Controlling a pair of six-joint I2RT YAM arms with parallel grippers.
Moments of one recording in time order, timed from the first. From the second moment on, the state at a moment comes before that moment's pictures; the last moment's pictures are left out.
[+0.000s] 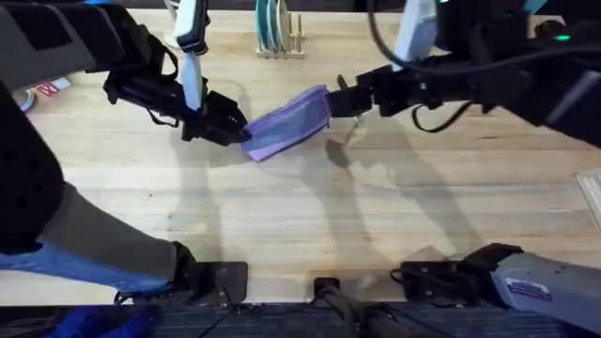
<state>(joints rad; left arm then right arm) 0.18 1.74 1.12 -1.14 0.83 1.62 0.40 1.32 0.99 -0.53 -0.26 0.06</state>
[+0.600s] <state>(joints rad) 0.18 1.74 1.12 -1.14 0.83 1.62 0.41 1.57 0.99 -0.30 -0.26 0.09</state>
